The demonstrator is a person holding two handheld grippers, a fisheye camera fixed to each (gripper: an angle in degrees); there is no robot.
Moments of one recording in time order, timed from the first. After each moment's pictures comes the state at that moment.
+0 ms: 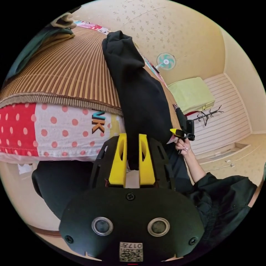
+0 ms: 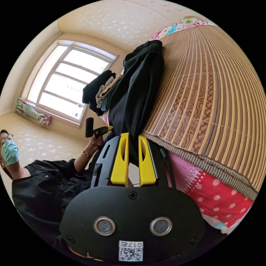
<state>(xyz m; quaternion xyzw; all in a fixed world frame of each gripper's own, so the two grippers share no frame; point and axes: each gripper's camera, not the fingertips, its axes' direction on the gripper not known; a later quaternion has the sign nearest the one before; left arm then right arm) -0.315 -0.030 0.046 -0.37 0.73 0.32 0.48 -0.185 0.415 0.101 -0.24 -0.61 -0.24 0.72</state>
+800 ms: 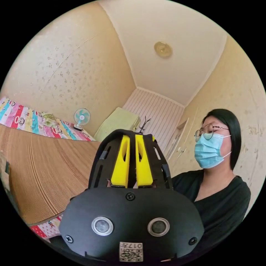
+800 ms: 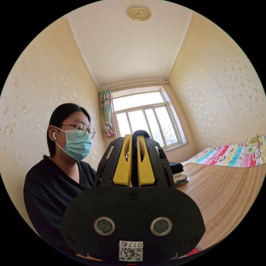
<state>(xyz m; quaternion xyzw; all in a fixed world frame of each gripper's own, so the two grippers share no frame) -0.563 -0.280 -0.177 -0.08 0.97 0.17 0.17 0.080 0.418 -0.268 0.22 -0.81 -0.24 0.49</state>
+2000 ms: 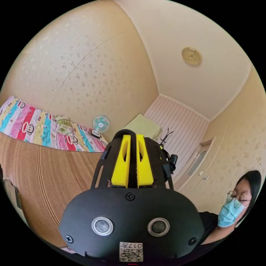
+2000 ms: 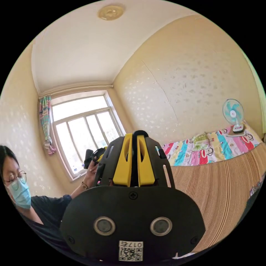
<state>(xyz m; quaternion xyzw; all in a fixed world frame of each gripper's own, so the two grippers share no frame) -0.298 -0.385 -0.282 -0.09 0.90 0.19 0.38 0.010 0.212 -0.291 0.21 -0.63 -0.12 0.74</state>
